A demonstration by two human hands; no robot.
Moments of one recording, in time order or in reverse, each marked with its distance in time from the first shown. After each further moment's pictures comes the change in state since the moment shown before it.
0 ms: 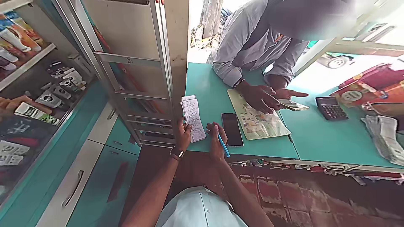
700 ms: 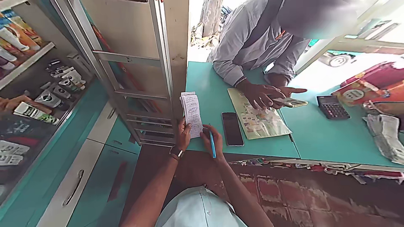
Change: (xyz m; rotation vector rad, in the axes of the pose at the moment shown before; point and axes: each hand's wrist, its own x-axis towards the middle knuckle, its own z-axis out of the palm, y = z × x) left_hand -0.001 0.001 0.001 -0.112 -0.017 -0.016; right_hand 0.003 0.012 -0.006 -0.443 -0.266 -0.141
